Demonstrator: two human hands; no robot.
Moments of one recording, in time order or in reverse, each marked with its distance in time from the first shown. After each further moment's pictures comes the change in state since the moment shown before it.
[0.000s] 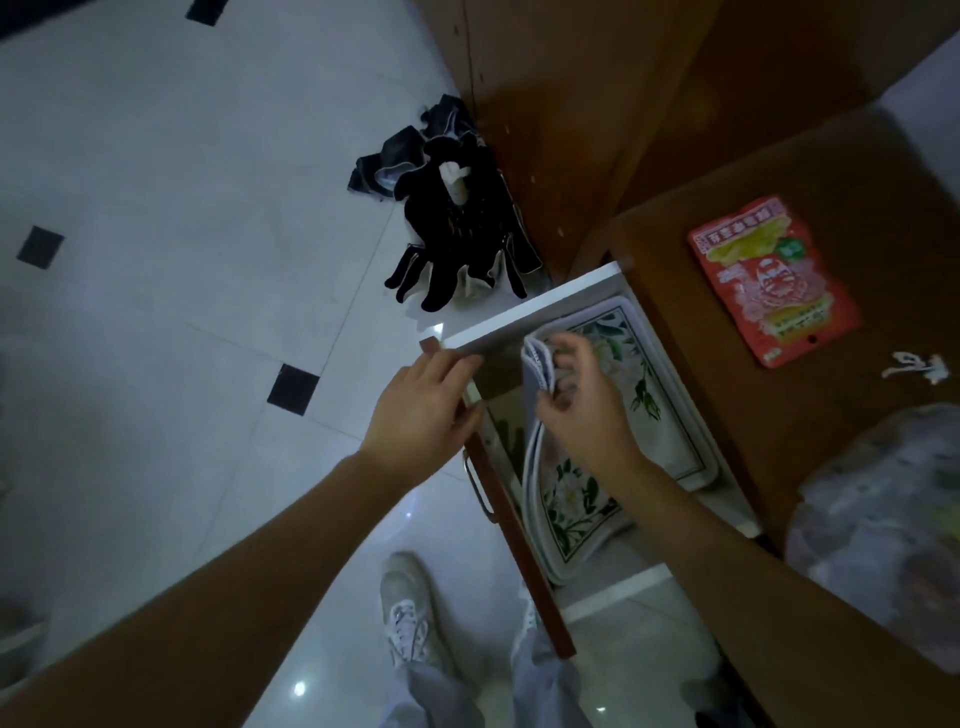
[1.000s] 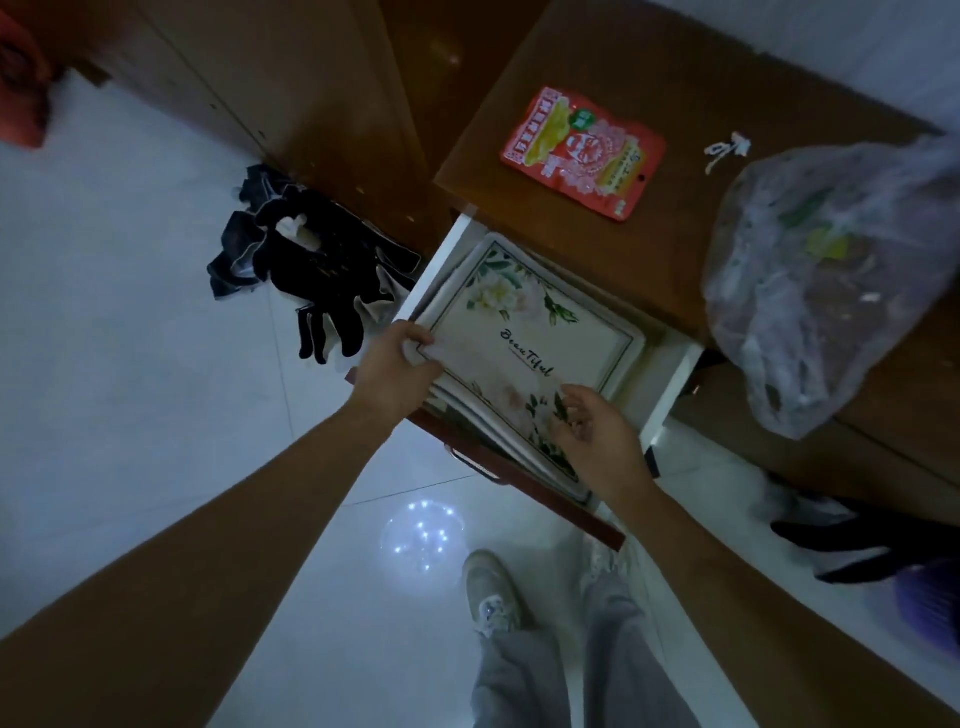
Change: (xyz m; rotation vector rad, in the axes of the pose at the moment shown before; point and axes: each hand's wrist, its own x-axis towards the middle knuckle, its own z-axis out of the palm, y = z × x) left_hand 0.062 0.022 -0.017 -0.639 -0.353 -0.331; right_hand -0.130 0.056 0.047 0.147 0.490 0.394
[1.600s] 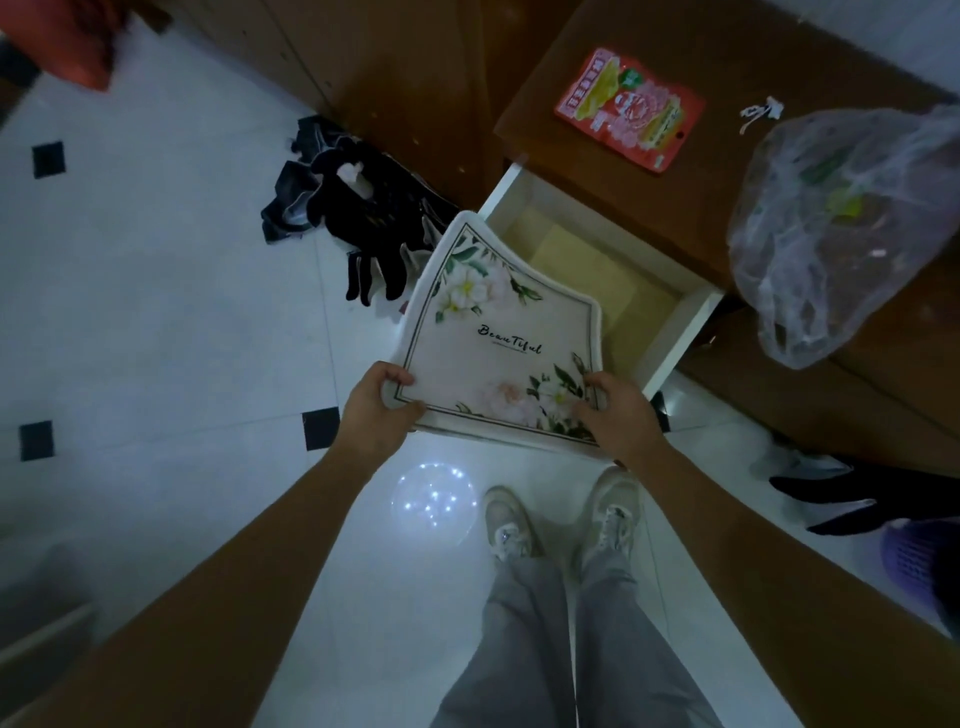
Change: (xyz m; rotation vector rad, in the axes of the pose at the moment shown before) left_hand -0.123 -0.089 -0.064 -0.056 0.049 -0.094; right_hand -0.064 -0.023 0.007 -0.276 -0.108 0.096
